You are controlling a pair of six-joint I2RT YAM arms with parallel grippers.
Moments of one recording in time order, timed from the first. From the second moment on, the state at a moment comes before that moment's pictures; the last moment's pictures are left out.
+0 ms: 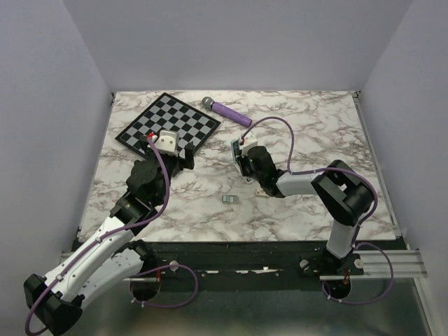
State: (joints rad) left arm -0.65 0.74 0.68 0.13 -0.43 0.10; right arm 0.73 1.83 0.85 0.55 0.22 0.08
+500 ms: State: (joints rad) left arm -0.65 0.74 0.67 0.13 -0.43 0.10; right arm 0.73 1.79 0.84 0.56 0.22 0.08
